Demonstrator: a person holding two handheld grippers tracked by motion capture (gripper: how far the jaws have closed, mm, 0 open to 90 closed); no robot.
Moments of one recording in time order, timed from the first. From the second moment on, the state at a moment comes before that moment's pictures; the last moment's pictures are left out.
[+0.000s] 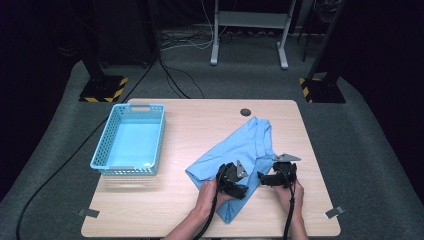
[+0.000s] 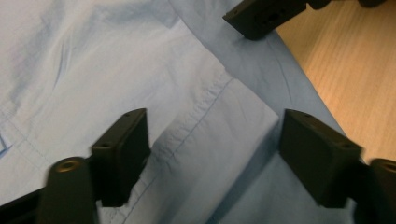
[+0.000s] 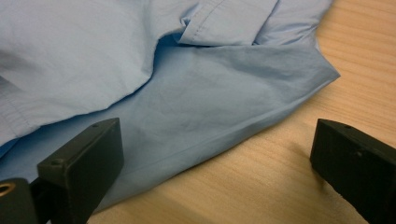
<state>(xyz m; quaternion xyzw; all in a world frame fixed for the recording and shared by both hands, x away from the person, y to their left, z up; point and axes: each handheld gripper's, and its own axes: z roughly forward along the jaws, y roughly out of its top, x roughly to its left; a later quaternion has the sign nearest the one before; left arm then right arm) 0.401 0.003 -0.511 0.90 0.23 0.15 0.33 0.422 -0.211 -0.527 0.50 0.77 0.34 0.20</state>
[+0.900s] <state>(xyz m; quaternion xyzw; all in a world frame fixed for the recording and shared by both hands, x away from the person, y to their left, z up) 0.415 0.001 -0.497 0.90 0.23 0.17 0.34 0.423 -0.212 -0.527 0.50 0.77 0.34 0.21</state>
